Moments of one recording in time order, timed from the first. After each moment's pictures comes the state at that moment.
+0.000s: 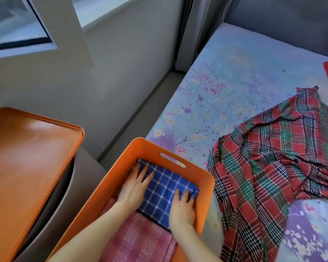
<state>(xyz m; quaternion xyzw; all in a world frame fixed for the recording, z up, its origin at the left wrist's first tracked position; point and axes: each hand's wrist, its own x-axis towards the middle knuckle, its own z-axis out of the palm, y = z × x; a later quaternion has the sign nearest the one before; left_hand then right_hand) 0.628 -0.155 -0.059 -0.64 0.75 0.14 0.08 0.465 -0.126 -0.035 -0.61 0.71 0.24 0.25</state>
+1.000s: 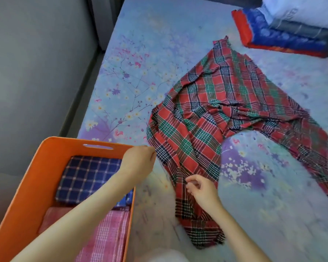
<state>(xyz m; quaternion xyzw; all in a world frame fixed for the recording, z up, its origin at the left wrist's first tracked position) 0.423 -0.178 0.080 -0.50 0.84 0.21 -0.01 0.241 -0.047 0.052 -0.43 0.78 -0.19 0.42</state>
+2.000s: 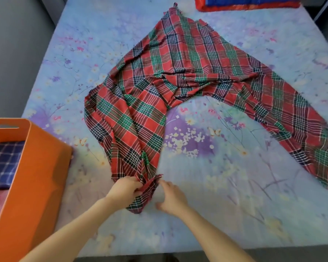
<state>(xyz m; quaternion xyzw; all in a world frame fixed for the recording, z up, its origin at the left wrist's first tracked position) 0.233 0.026 -0.050 -0.37 0.87 0.26 0.20 0.067 0.117 -0.074 -0.54 0.71 -0.02 0.45</state>
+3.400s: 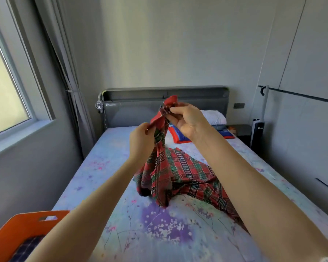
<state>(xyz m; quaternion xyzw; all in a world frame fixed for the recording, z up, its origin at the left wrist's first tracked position) 0.109 0.071 0.437 -0.45 0.71 0.27 -0.48 -0.016 0.113 0.499 -0.29 0.33 -0.74 0.51</state>
